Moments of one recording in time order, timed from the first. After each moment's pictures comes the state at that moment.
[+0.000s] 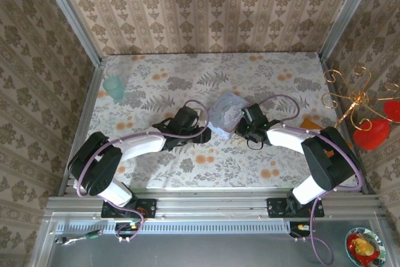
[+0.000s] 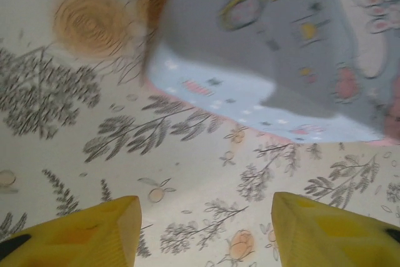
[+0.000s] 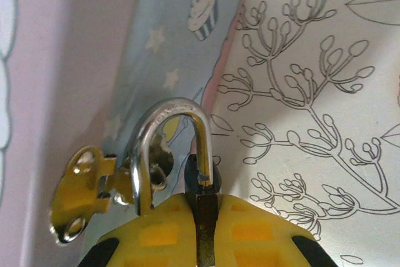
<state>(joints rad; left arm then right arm) -0.82 1.54 0.83 -0.12 0.08 -0.53 0.45 1.56 0.72 -0.14 0.00 0.88</state>
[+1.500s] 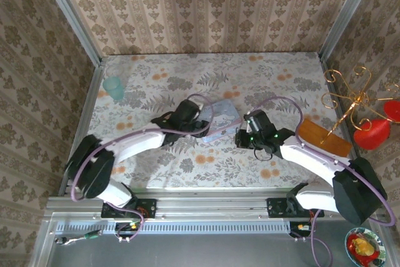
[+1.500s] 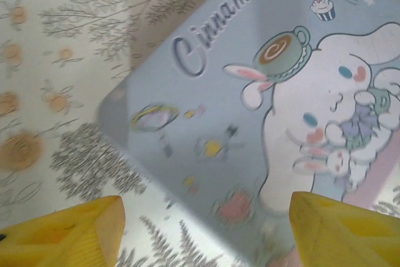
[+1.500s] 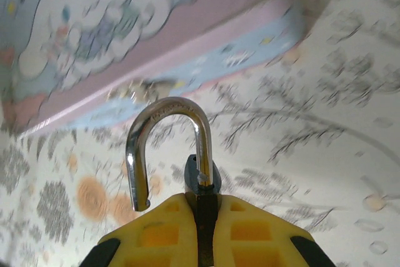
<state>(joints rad) -0.80 1.46 0.87 -0.21 -0.10 -0.28 0.55 1.23 0.64 -0.34 -0.13 0.65</state>
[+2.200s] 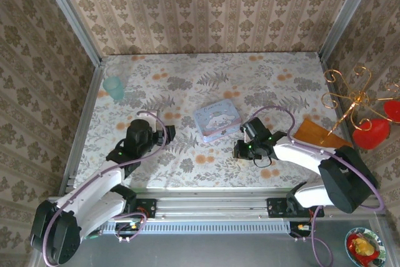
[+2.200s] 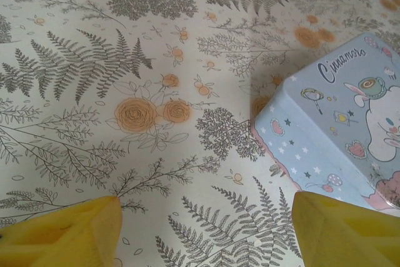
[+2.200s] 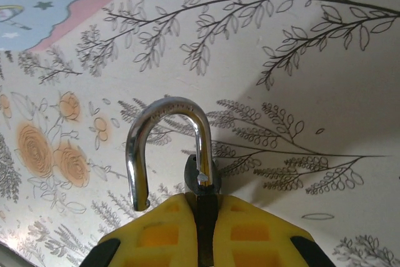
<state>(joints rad) -0.52 0.87 0.41 -0.05 -0.02 -0.32 0.54 1.36 0.58 -0.33 -0.25 0.65</state>
